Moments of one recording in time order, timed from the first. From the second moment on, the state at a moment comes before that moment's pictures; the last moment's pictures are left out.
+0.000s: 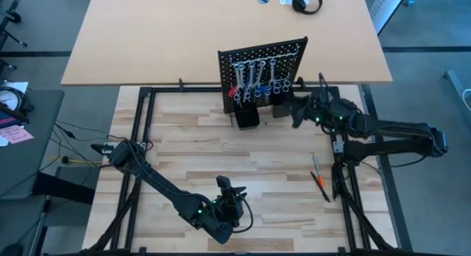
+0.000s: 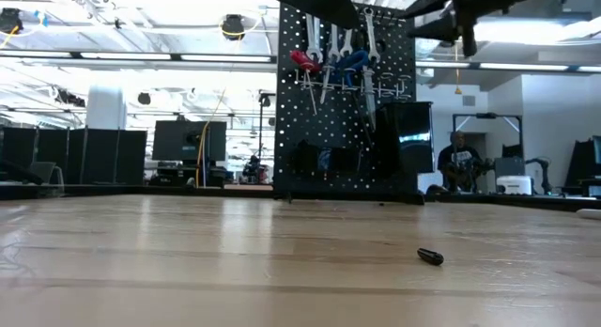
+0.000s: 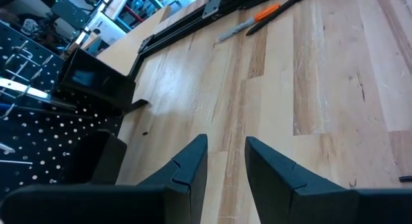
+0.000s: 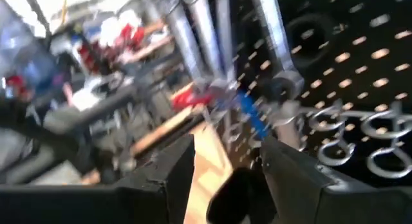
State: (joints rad) left arm -0.61 2.00 1.52 -0.35 -1.04 -0.09; right arm -0.22 0.81 0.67 0.07 0.38 0.44
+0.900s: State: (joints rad) left arm -0.60 2.00 1.27 -0.29 -1.03 -0.47; right arm 0.81 1.35 0.76 -0.90 0.32 1.40
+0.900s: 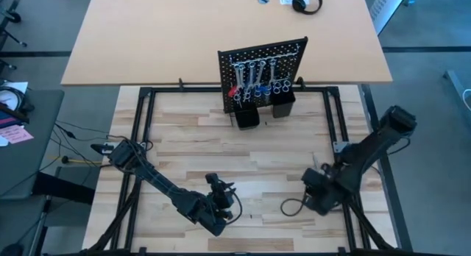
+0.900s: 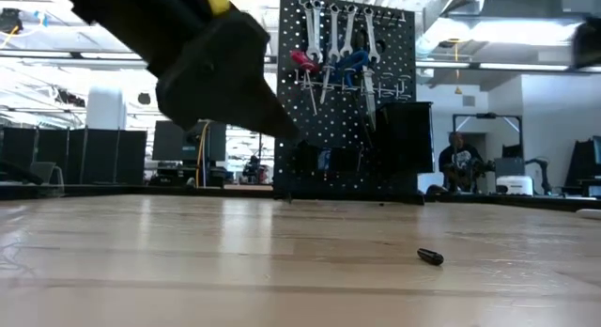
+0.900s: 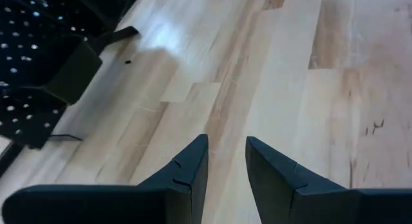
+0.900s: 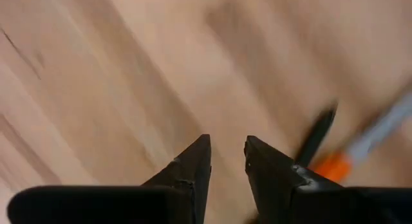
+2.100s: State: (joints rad) left arm -0.43 2.00 1.39 -0.03 -0.64 0.15; right arm 1.10 1.51 0.69 -0.96 0.10 2.04
